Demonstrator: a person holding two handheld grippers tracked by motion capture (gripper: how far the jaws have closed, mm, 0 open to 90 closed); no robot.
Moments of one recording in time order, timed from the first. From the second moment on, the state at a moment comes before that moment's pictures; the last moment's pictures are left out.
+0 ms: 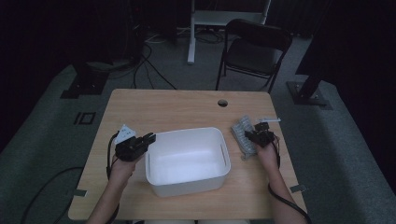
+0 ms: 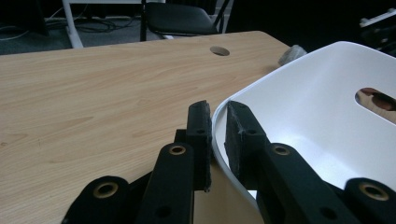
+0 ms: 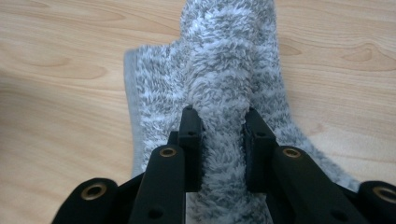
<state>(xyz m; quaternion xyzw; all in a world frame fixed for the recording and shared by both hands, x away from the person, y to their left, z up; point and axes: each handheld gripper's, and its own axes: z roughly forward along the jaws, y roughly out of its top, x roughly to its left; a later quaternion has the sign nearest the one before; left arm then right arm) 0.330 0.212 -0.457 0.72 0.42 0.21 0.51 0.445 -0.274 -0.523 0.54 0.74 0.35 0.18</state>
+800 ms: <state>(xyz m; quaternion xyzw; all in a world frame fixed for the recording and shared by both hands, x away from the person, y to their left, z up) 0.333 0.214 -0.458 0.72 0.42 0.20 0.52 0.348 -0.270 -0.456 0.49 0.74 0.43 0.19</state>
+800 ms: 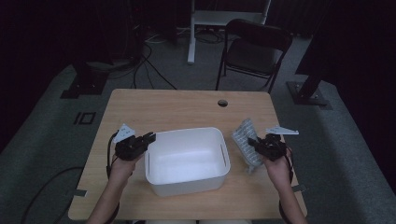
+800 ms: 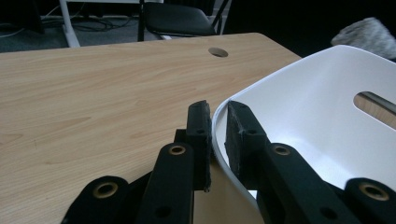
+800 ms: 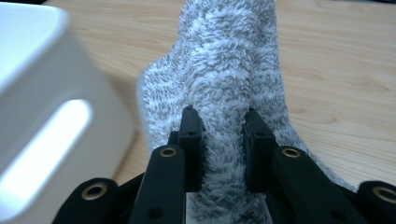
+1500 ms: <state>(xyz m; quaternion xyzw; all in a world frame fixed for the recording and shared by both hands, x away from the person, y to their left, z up) 0.335 0.211 -0.459 0.71 0.42 0.20 0.52 0.279 -0.253 -0.397 0.41 0.72 0.53 0.17</state>
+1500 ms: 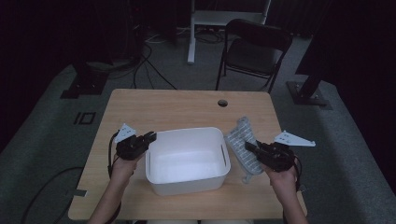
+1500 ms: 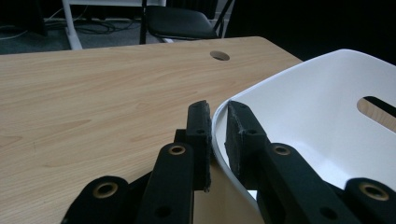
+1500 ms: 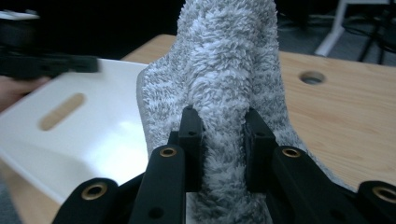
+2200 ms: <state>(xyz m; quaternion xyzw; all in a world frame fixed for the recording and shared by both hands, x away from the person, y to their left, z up) 0.335 0.207 -0.459 0.71 0.43 0.22 0.51 0.267 -0.224 -0.438 0.40 0.75 0.52 0.12</state>
